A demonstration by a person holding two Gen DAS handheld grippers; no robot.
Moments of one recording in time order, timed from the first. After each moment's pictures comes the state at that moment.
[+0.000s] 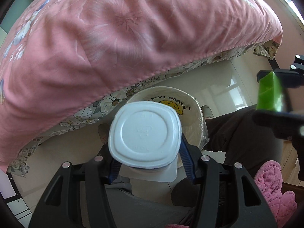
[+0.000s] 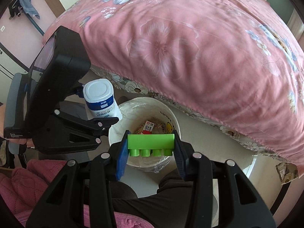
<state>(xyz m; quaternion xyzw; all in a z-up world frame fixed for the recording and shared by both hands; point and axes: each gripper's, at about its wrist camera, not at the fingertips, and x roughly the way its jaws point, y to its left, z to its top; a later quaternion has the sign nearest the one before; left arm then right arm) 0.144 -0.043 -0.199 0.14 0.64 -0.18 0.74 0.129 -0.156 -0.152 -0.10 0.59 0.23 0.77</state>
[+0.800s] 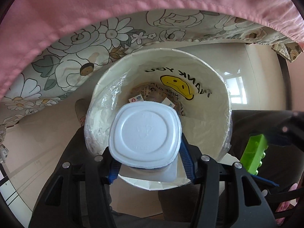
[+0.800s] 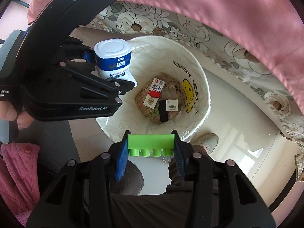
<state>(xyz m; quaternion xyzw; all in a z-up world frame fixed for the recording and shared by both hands) 0.174 -0.042 -0.348 0.08 0.73 -0.15 0.66 0.128 -0.133 -0.323 -0.09 0.70 0.25 0.66</state>
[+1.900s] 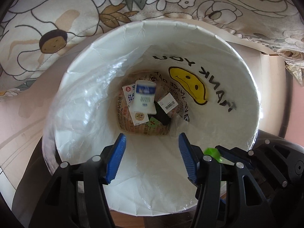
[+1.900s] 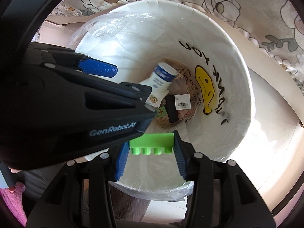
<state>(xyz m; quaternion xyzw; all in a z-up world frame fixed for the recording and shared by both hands) 0.197 -0.038 -0.430 0.01 0.78 -0.11 0.62 0.154 -0.112 -0.423 -0.05 0.74 0.23 0.63</state>
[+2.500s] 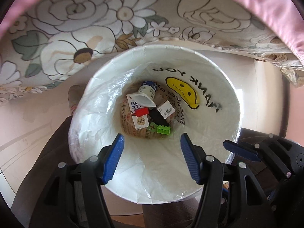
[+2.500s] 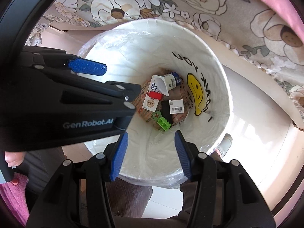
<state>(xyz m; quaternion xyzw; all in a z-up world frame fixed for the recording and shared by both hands) 0.189 -0.031 -0.375 0.01 0.74 -0.11 0.66 0.146 -0.128 -0.360 -0.06 0.71 0.22 0.67</state>
